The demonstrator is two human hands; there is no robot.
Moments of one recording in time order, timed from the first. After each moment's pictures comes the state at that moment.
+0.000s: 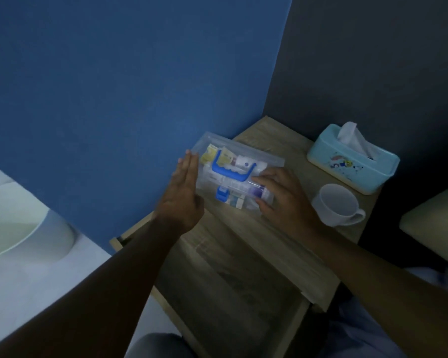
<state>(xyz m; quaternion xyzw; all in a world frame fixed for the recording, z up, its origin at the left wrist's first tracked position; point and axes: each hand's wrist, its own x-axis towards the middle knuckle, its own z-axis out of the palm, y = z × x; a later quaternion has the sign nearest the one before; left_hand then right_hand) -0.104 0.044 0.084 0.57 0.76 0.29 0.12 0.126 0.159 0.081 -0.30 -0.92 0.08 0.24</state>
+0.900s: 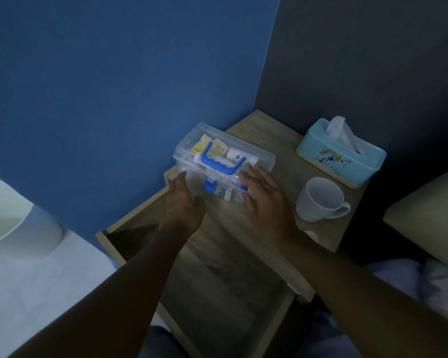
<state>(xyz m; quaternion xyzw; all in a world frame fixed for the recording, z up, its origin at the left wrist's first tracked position) -0.063 0.053 0.055 0.39 0.81 0.38 0.21 0.118 0.135 0.066 -0.36 -0.90 0.06 0.25</state>
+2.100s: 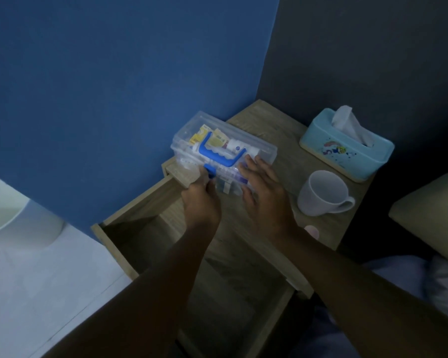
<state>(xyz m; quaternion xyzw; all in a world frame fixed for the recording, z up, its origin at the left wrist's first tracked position) -0.019 0.075 0.045 0.35 0.81 0.44 0.15 0.117 0.133 0.064 -0.36 -0.88 0.11 0.27</state>
